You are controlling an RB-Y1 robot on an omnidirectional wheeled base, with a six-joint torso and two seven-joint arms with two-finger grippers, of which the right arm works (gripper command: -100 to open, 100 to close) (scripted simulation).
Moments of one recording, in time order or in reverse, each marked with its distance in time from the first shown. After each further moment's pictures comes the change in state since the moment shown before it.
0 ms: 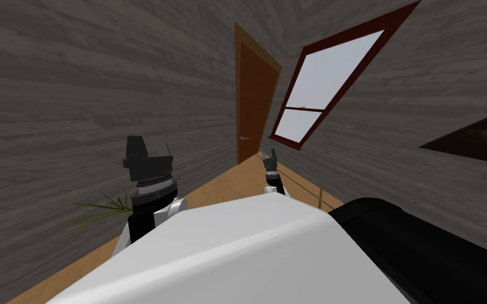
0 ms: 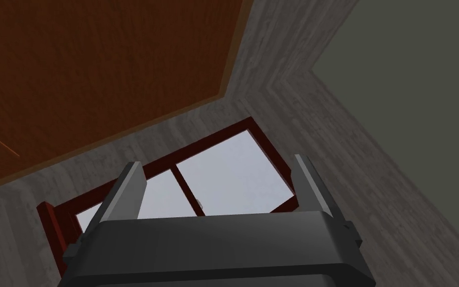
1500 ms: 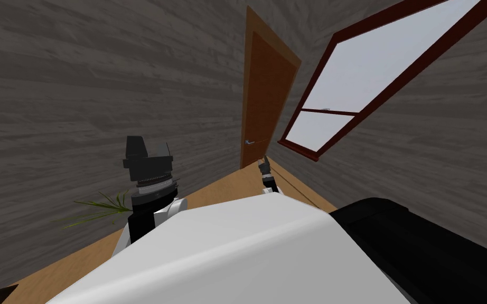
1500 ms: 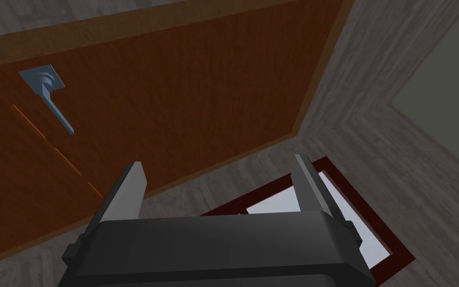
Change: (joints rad) arm -0.105 -0.086 0.043 0.328 -0.057 -0.087 -0.015
